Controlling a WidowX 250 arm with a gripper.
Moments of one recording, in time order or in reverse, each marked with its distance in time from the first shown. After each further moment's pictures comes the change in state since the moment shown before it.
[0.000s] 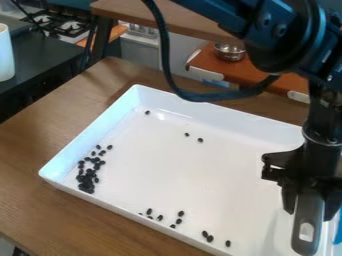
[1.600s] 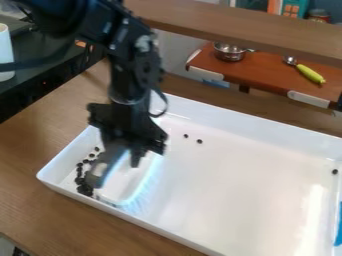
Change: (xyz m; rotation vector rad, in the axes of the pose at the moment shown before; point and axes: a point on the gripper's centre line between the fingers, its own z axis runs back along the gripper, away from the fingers) arm -0.003 0.236 0.026 0.317 0.010 -0.016
